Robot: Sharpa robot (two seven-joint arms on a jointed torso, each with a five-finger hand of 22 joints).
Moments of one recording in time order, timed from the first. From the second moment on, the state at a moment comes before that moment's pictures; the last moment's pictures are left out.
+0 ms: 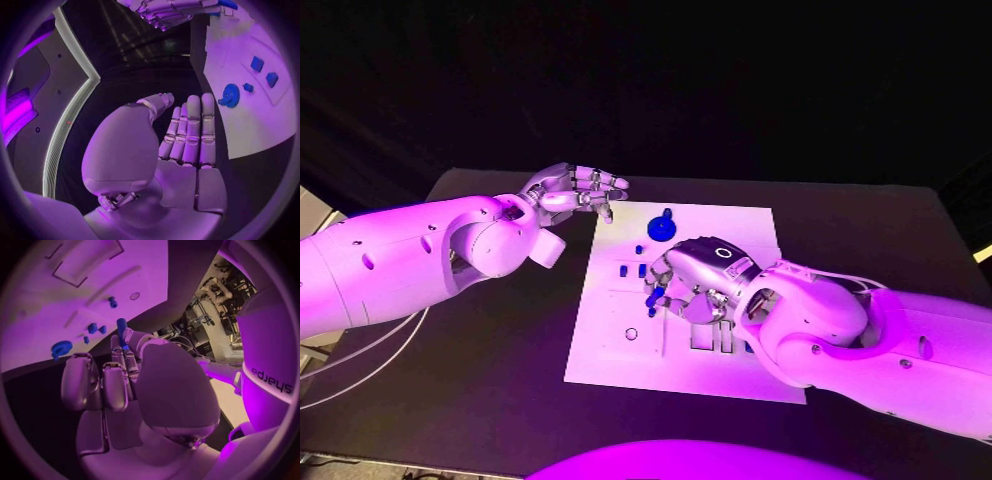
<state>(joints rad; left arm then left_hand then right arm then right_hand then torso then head) 1.23 -0.93 -0.05 1.46 -0.18 -0.07 0.27 1.42 -0.20 0.52 0.08 0.29 0.79 0.20 0.29 0.30 0.86 0.16 0.48 0.18 0.96 0.07 1.03 0.46 0.17 0.86 0.16 0.84 0.75 1.20 -0.72 -0.16 1.86 -1.66 -0.36 -0.26 1.50 -0.18 0.58 0.16 0.05 1.09 0.12 0.21 0.44 1.21 0.10 0.17 0.08 1.47 -0.03 1.39 1.17 0.08 1.47 0.08 1.22 1.31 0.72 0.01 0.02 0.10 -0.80</state>
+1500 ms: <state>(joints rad) 1.23 -0.93 -0.05 1.47 -0.18 -0.06 0.27 1.42 -0.20 0.52 0.08 0.29 0.79 0.20 0.29 0.30 0.86 0.16 0.48 0.18 0.96 0.07 1.03 0.46 0.17 0.86 0.16 0.83 0.75 1.12 -0.60 -0.18 1.74 -1.71 -0.30 -0.23 1.50 -0.17 0.60 0.14 0.06 1.08 0.11 0.21 0.45 1.21 0.10 0.16 0.10 1.47 -0.03 1.39 1.17 0.08 1.47 0.08 1.21 1.31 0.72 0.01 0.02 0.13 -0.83</state>
